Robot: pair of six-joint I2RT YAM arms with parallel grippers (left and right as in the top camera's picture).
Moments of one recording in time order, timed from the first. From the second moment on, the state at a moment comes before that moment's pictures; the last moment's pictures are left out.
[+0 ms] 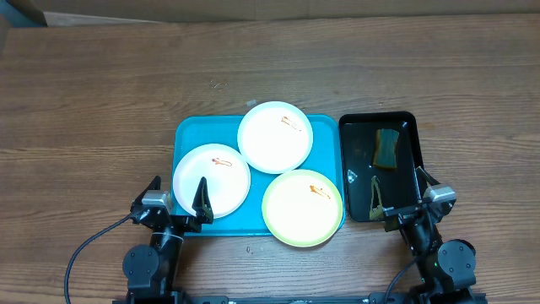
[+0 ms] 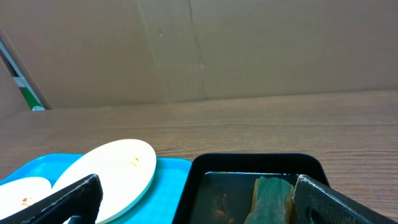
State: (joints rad) left arm 0.04 0.02 0.01 -0.06 0.15 -0.20; right arm 0.23 0.01 0.02 -0.04 -0.02 0.17
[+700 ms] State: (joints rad) left arm 0.04 0.04 0.18 -0.13 0.19 -0.24; right arm 0.23 0.12 0.42 -0.40 0.06 0.28
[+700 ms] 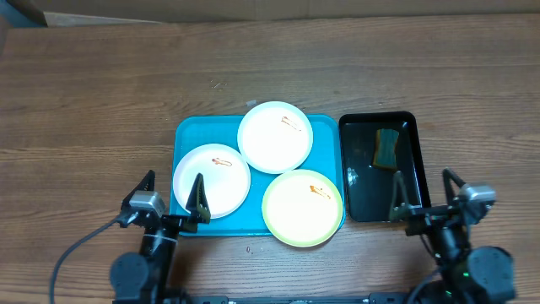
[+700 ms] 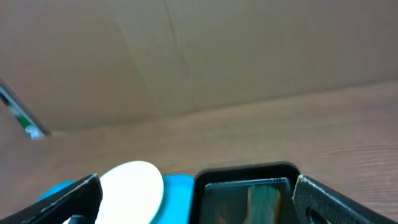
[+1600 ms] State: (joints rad) left arm -0.01 1.33 1.60 -1.62 0.41 -0.16; right arm 0.23 1.25 1.51 -1.35 -0.17 0.30
